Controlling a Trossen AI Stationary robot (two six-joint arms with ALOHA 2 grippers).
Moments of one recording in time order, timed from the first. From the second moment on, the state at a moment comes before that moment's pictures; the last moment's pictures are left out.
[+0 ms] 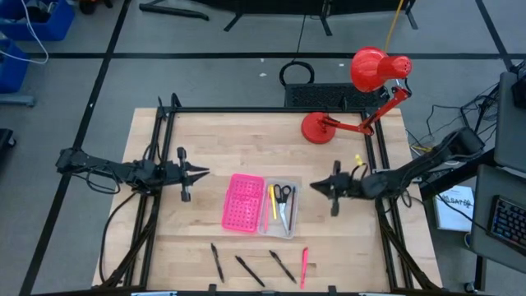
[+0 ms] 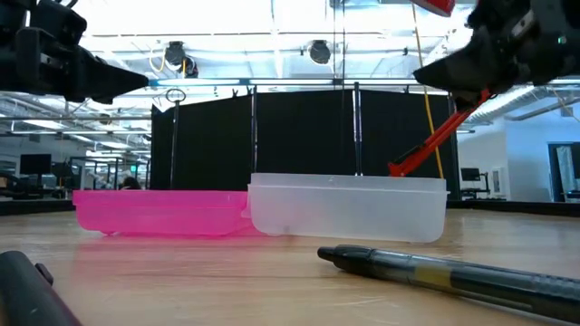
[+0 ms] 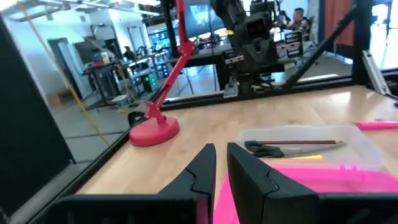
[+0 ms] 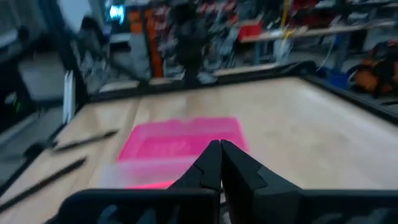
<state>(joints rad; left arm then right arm) -0.20 0.24 0.01 0.24 -0.34 0.18 0.38 0.99 0.15 0.75 0.51 0.17</state>
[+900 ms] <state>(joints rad) -0.48 0.67 0.22 -0.01 -0.34 -0.08 0.27 0.79 0.02 0.75 0.38 0.05</state>
